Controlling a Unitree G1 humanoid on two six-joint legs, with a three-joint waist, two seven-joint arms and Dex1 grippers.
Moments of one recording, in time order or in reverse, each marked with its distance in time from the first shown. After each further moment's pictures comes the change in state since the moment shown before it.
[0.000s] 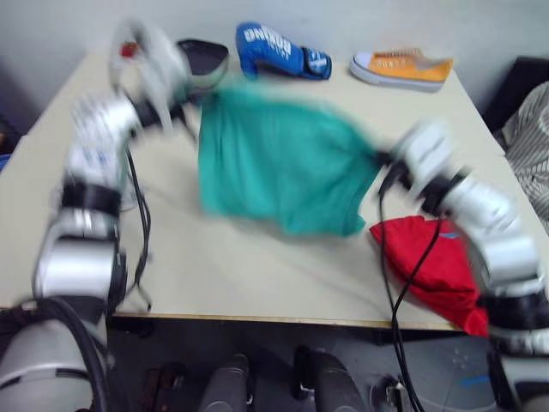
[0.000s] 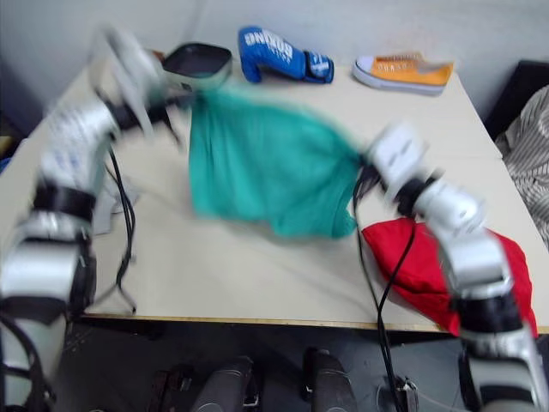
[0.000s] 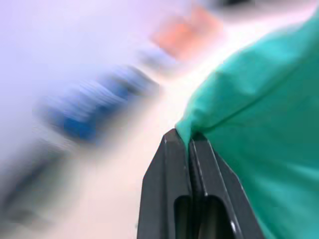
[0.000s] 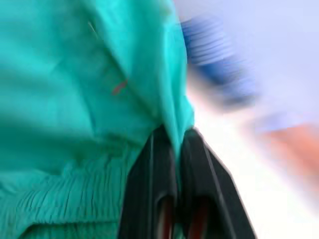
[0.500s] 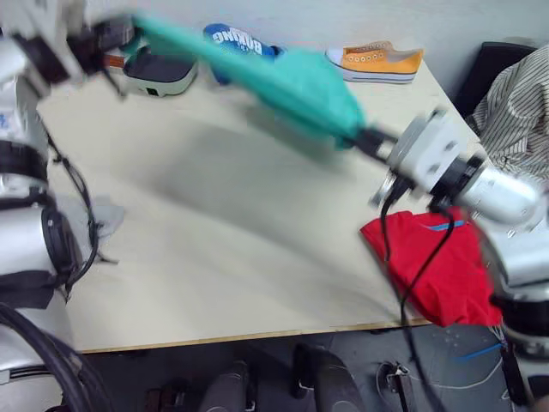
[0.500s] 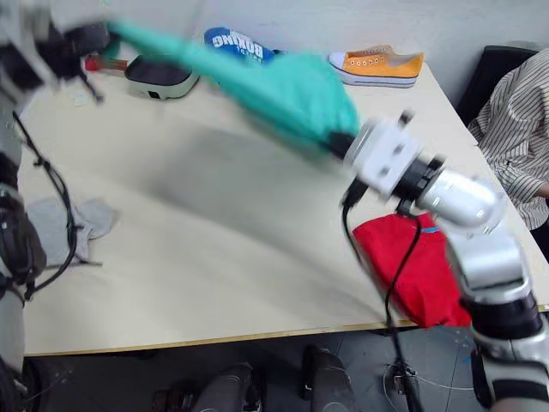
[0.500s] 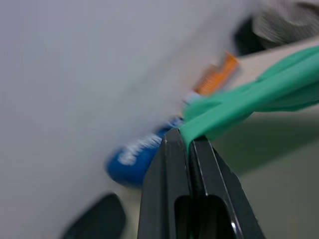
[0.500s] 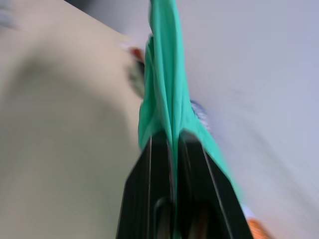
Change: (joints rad) left arm 0.220 0.260 0.082 0.012 -0.025 0.063 -0.563; right arm 0.276 0.009 0.114 -0.322 0.149 0.028 0.251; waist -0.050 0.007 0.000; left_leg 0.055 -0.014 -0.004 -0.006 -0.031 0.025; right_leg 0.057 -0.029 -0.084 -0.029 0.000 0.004
